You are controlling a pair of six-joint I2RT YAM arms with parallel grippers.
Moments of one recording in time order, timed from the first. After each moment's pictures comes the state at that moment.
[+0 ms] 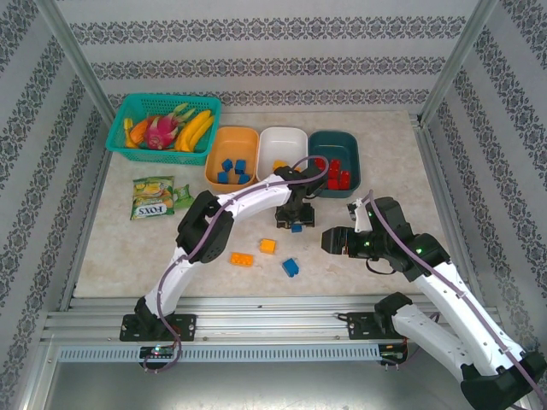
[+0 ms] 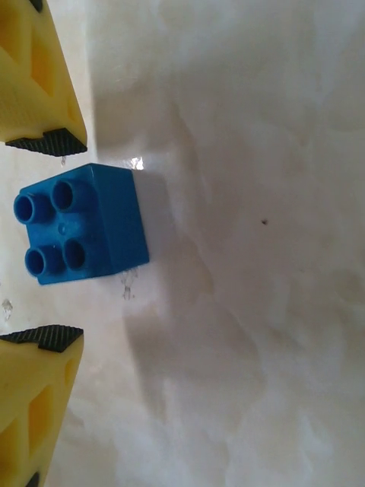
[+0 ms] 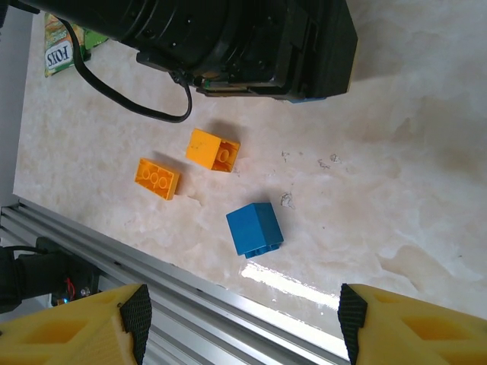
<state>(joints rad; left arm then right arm) -0.81 2.33 1.98 -1.08 0.10 -0.83 0.45 0.75 0.78 -0.90 -0.37 0.57</state>
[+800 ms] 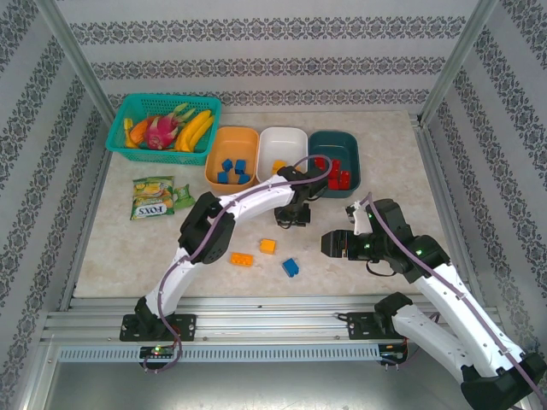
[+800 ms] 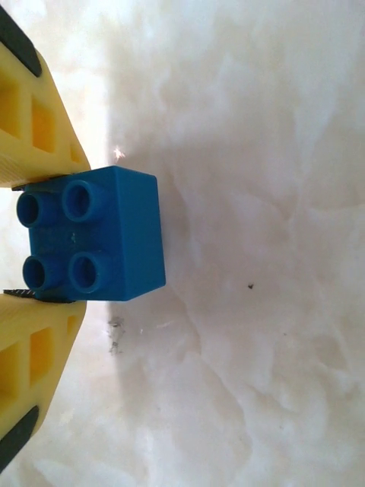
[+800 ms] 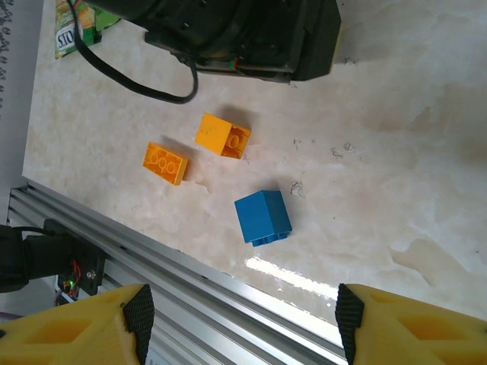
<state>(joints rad) -0.82 2.33 2.03 -1.16 -0.04 -0.81 0.45 0.74 0.76 -0.90 -0.42 0.54</state>
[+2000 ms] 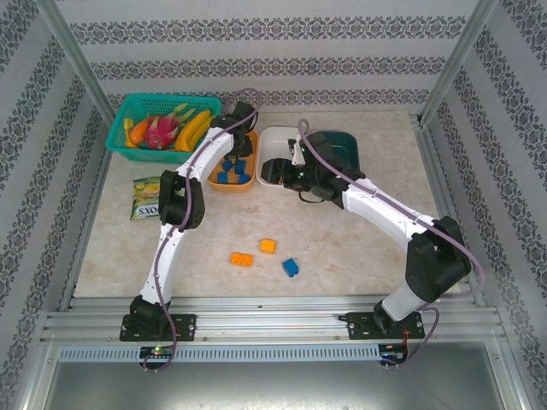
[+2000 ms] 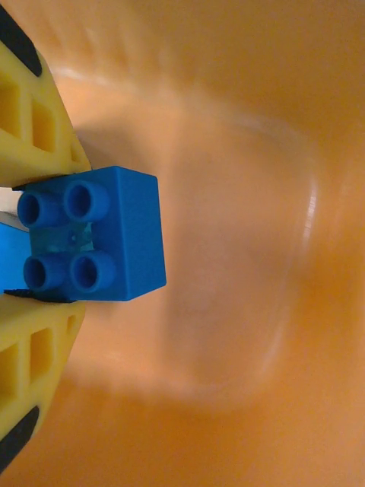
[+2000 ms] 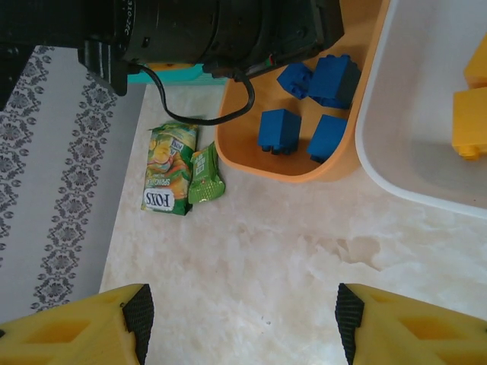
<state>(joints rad) -0.33 2.56 2.47 -1.05 -0.24 -0.53 0.55 1.58 1.22 -0.25 -0.37 0.75</state>
